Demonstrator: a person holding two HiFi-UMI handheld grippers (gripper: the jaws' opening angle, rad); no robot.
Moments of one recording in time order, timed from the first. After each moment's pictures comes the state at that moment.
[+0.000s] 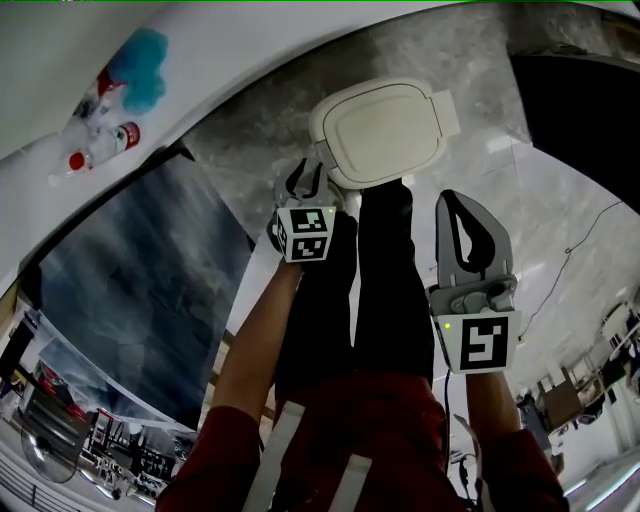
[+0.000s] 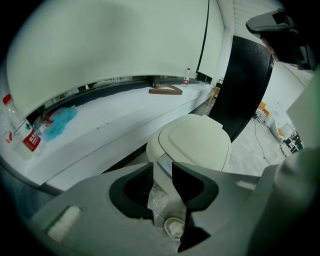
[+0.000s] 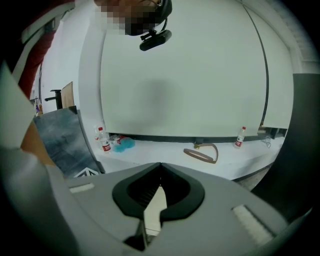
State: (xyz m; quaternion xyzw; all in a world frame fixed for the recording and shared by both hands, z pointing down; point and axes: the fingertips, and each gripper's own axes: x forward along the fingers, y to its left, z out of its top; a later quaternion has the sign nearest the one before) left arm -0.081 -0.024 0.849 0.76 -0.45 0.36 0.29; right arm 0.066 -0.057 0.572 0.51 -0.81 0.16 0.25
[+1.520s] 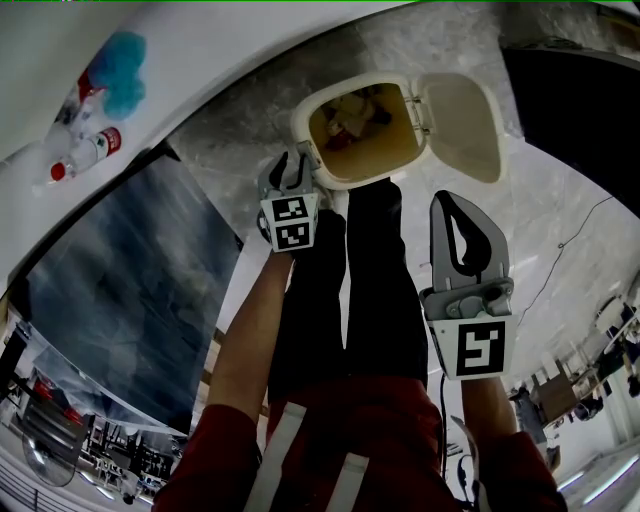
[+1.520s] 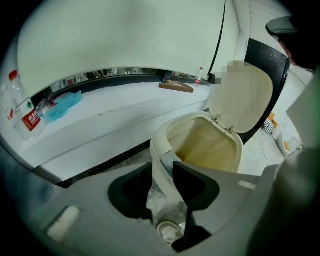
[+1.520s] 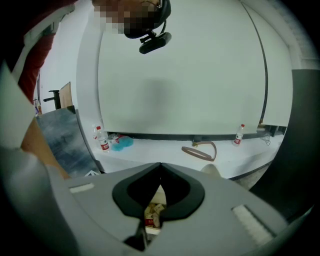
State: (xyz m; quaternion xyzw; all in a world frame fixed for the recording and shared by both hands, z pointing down) left arm -0.084 -0.034 0.880 0.73 -0.49 0.35 0.33; right arm 0.082 -0.060 0.581 0.51 -0.80 0.17 0.25
